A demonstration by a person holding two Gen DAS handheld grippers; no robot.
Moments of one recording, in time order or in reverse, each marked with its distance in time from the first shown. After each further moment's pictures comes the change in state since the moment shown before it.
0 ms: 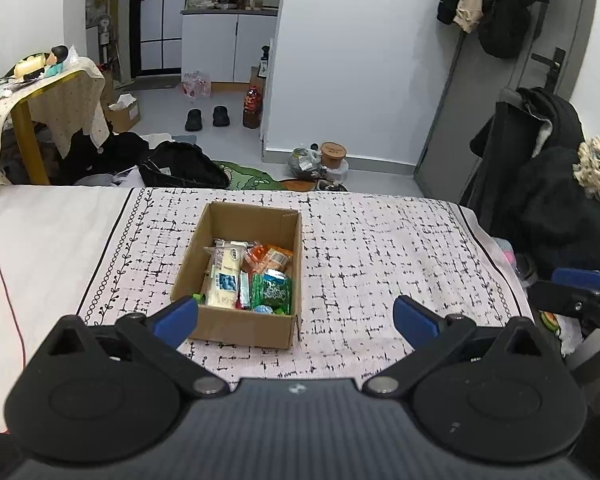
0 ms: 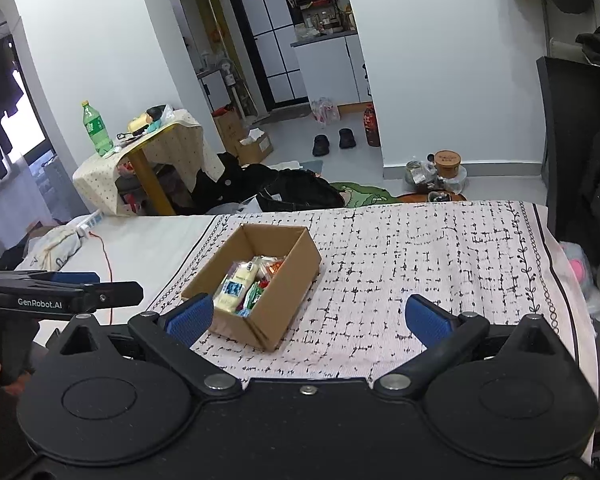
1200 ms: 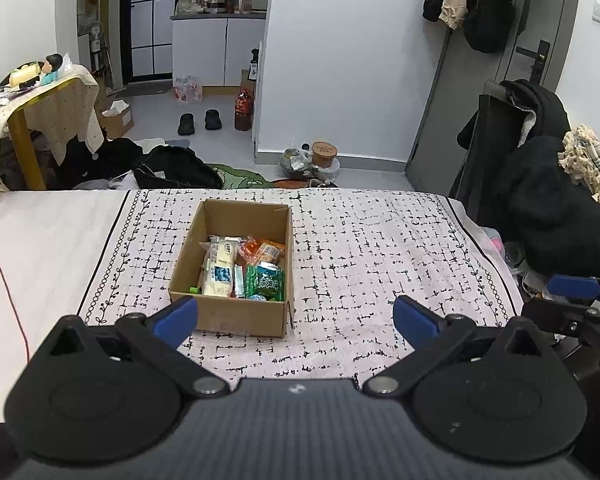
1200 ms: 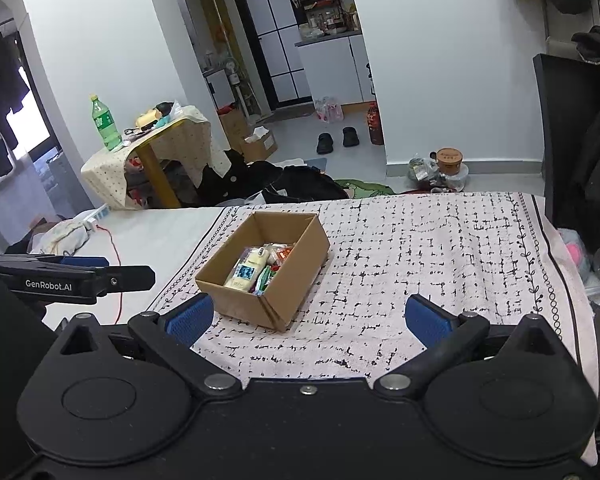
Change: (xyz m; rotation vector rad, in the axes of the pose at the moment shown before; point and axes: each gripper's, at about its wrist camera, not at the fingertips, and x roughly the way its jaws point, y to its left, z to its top) left arm -0.021 -0.007 -0.013 0.030 -0.009 -0.016; right arm -0.021 0.012 -0.019 0.000 0.002 0.010
